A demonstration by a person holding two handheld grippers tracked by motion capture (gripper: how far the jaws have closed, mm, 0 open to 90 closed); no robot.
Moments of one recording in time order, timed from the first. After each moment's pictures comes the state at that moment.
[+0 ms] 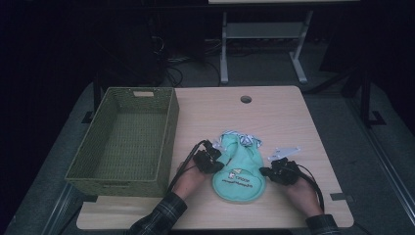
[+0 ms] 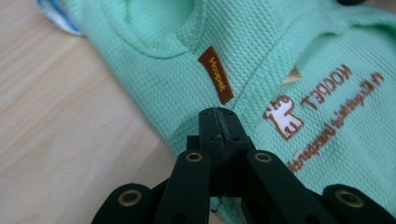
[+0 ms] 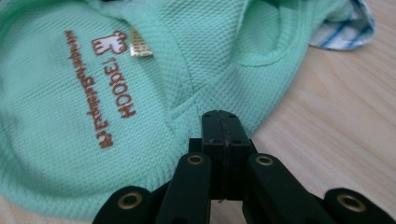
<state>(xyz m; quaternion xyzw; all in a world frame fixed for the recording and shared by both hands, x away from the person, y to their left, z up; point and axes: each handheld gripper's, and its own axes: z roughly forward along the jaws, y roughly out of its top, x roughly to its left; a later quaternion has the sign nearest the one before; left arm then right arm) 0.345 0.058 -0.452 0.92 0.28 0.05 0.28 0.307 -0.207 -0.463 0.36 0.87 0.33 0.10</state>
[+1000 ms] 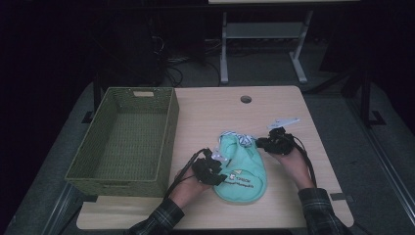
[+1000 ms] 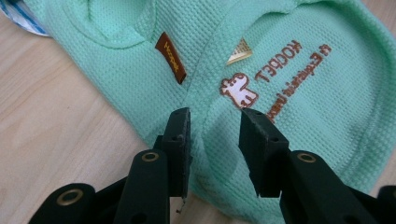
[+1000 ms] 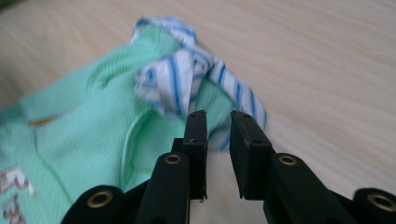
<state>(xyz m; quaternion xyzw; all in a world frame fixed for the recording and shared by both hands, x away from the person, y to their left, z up) 0.316 0.062 -0.448 0.92 0.26 0.06 0.29 0.391 -0.208 -0.443 0.41 0.83 0.37 0.11</state>
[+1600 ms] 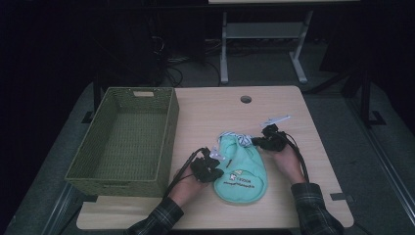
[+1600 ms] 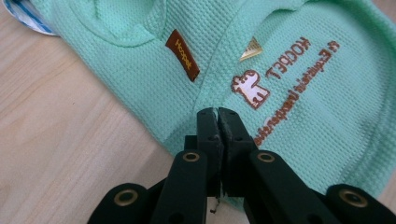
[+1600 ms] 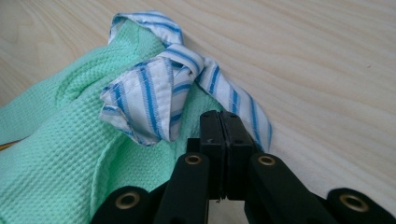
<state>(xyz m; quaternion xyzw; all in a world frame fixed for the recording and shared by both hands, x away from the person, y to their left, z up) 0.319 0.066 -0.447 0.92 0.26 0.05 0.30 0.411 -0.196 -0.457 0.42 0.83 0.35 0.10</state>
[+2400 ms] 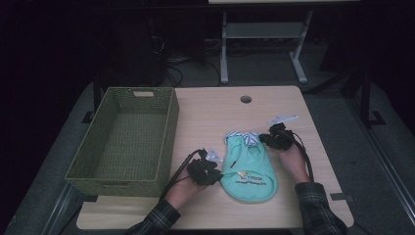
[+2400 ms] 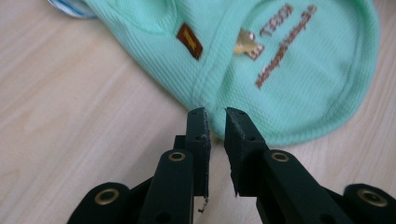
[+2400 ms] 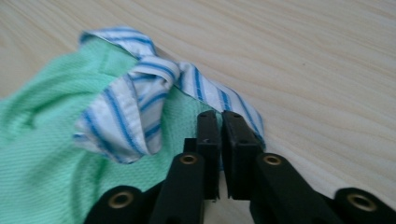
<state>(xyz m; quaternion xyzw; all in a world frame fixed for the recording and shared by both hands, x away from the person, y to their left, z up) 0.309 0.074 -0.435 0.91 0.25 0.05 0.31 0.411 -0.216 -0.455 0.43 0.82 0.35 0.15</state>
